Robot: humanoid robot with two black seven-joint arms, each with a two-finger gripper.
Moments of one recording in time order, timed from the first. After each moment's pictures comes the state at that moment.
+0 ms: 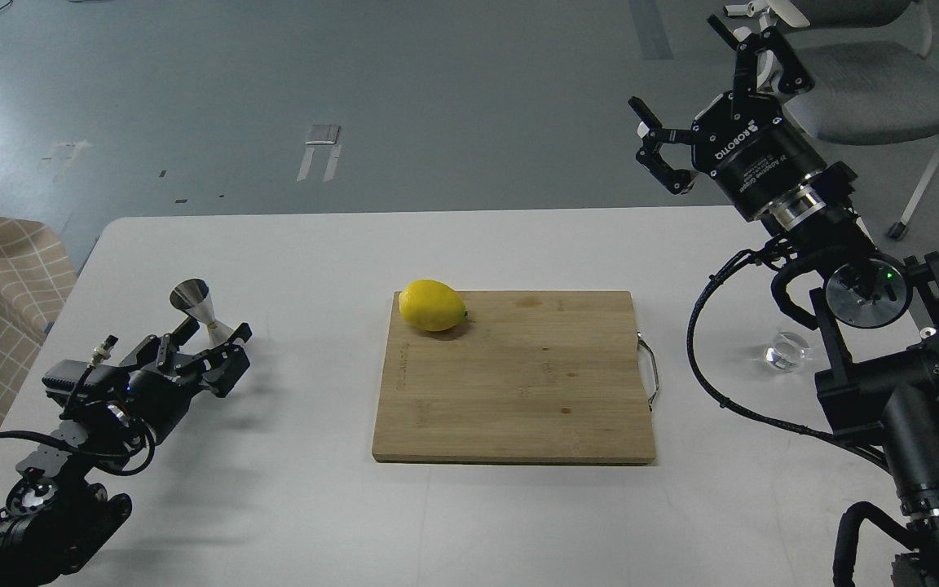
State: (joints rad) left arm -0.37 0.46 -0.72 -0.61 1.85 0.49 -0.49; right arm 0.50 0.00 1.59 1.16 -0.45 0.49 -0.24
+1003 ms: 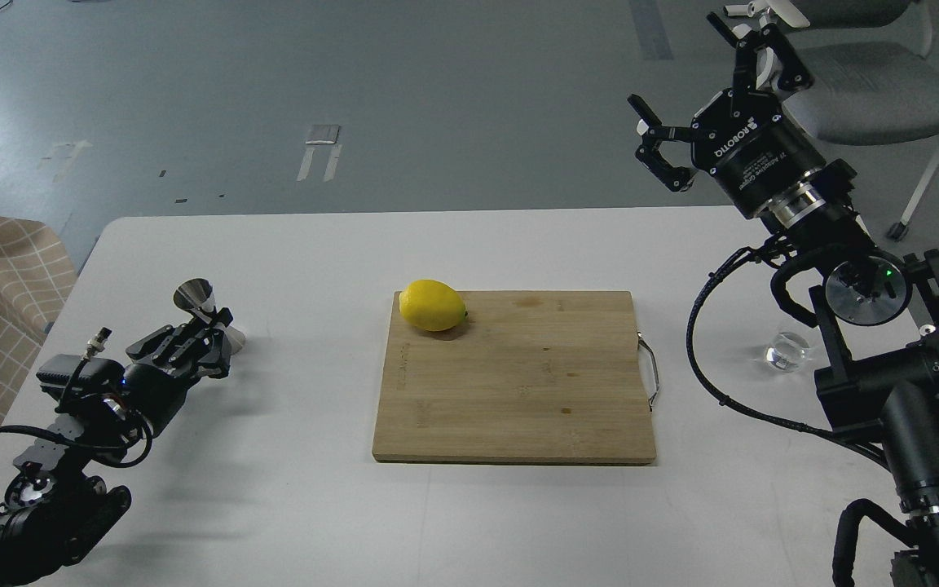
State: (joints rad) left arm -0.38 0.45 -0.72 -0.59 1.82 0.49 -0.49; right arm 0.51 0.00 1.59 1.15 -0.45 0.49 -0.24
